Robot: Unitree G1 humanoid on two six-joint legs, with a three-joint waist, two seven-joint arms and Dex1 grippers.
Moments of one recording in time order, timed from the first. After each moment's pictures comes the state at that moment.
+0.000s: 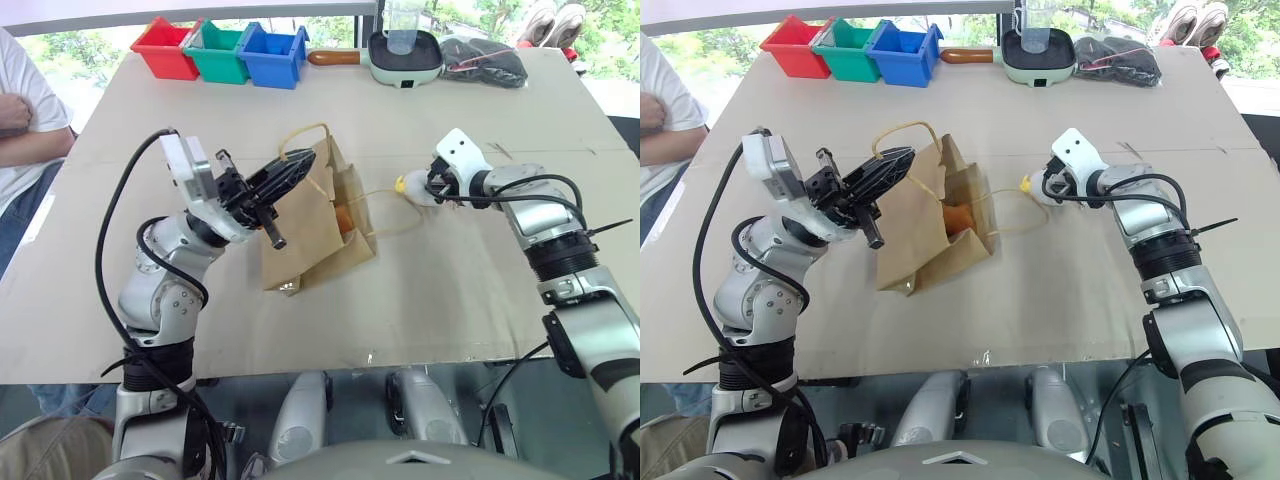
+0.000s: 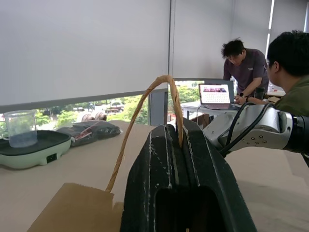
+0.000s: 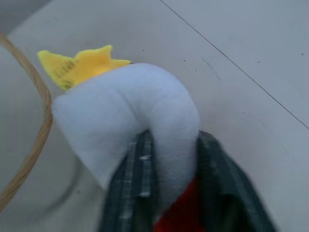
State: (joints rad) left arm -0.34 0.44 0.20 -0.27 -0.73 0.26 -0.89; right arm -0.85 -0.47 0.22 0.40 -0.02 0.65 0.71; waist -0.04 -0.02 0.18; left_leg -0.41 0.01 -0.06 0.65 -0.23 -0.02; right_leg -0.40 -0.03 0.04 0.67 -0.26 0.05
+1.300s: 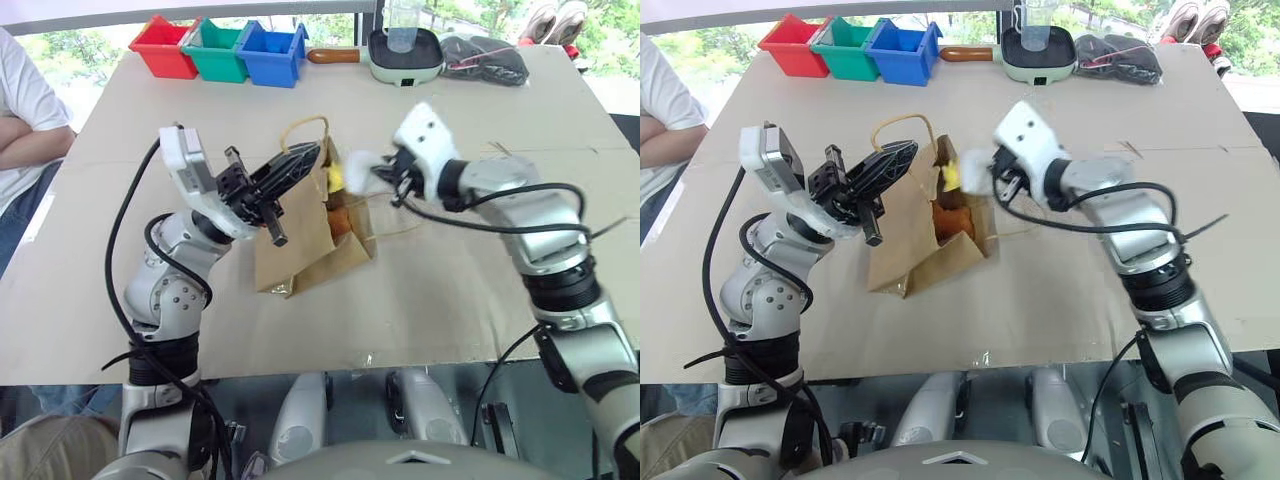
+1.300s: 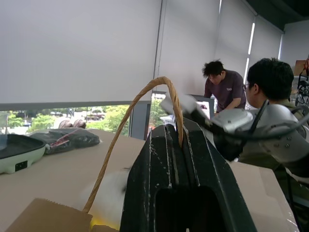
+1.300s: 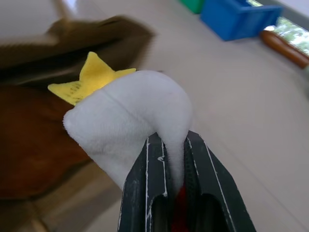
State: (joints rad) left arm -0.38 0.41 0.18 -0.25 -0.81 0.31 -0.92; right arm -0.83 -0.37 0.35 -0.12 0.12 0.82 0.64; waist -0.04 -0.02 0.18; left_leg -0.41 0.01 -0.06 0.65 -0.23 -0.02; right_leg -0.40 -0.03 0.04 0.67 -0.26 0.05
